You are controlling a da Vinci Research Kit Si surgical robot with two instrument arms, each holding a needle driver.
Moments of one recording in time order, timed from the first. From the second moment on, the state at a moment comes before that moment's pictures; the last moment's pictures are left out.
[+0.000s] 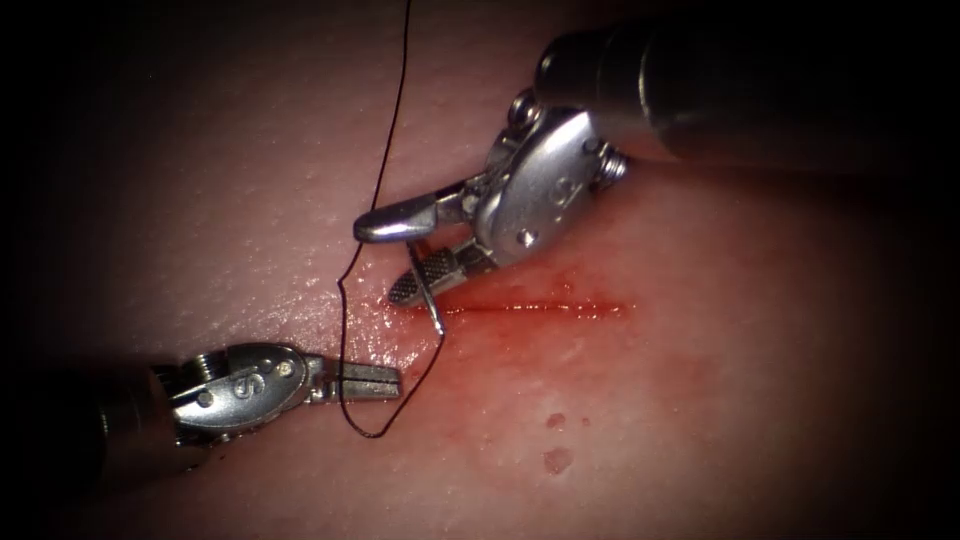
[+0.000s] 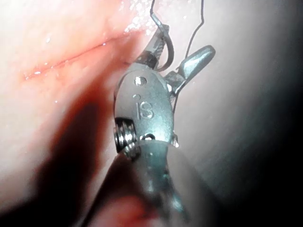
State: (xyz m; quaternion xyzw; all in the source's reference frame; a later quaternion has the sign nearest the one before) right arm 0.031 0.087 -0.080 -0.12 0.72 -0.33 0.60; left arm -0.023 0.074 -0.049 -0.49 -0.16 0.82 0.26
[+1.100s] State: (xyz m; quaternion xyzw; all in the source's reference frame) right arm 0.028 0.086 -0.078 -0.20 0.61 -0.30 0.70; left arm -0.024 0.074 -0.050 -0.50 -0.15 0.81 0.26
